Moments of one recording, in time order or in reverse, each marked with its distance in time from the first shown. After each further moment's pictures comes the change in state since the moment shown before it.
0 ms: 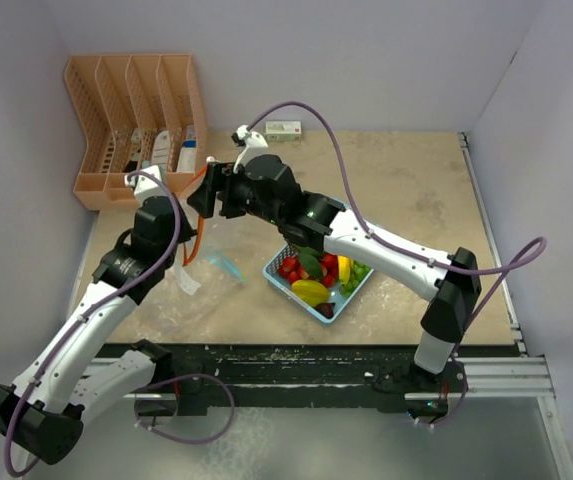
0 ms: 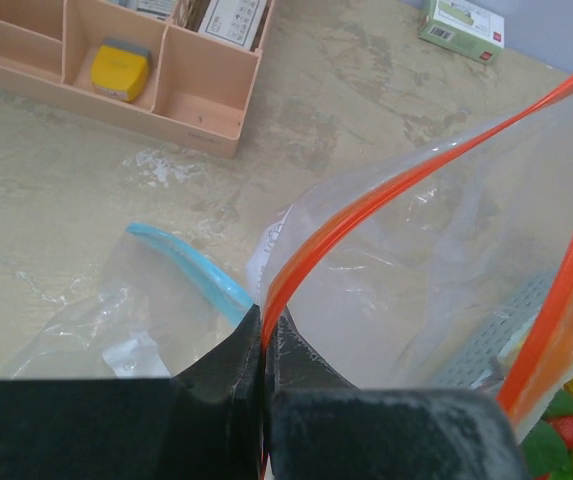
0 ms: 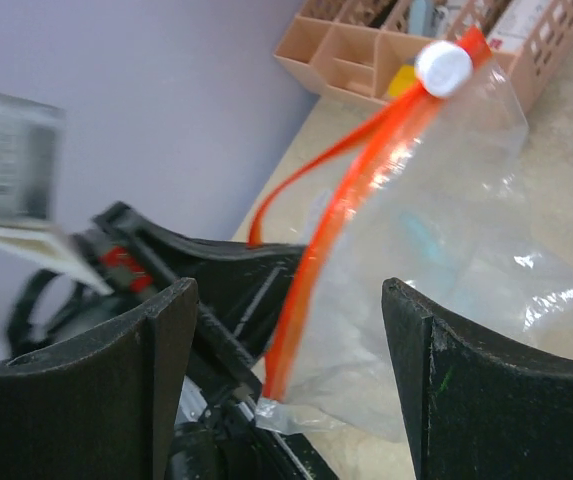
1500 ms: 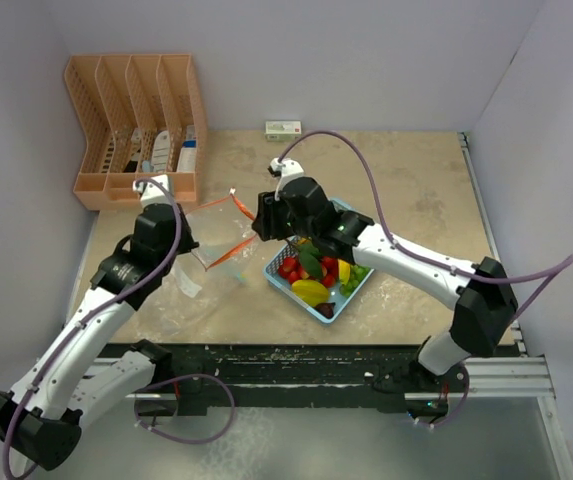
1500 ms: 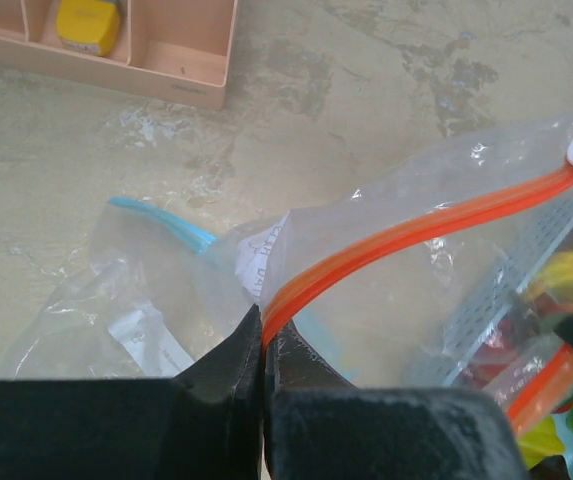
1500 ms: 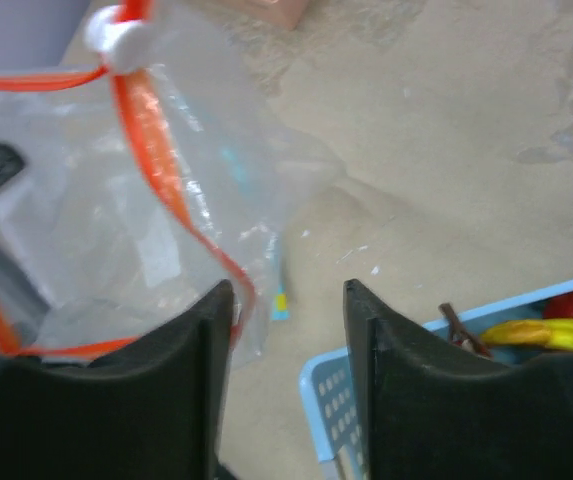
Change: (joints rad) left arm -0.003 -0.062 -0.033 -0.071 0.093 0.047; right arm -0.115 -0.153 -0.395 -0.052 0.042 -0.182
